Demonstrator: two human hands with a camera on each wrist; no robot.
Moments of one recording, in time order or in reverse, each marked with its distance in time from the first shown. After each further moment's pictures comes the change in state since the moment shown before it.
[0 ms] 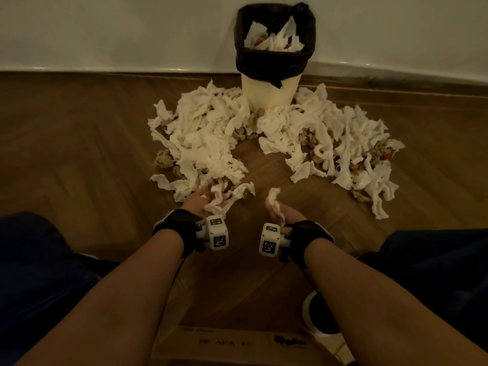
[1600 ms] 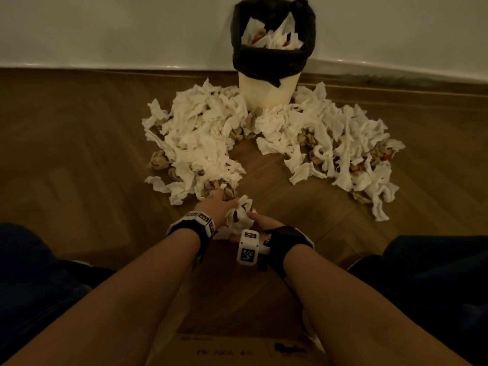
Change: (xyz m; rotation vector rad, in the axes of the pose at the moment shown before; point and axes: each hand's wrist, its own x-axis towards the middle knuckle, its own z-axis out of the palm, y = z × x) left_hand 0.013 -0.011 0.026 1.671 -0.049 0.610; right_hand 0.034 0.022 0.039 0.066 -0.110 0.297
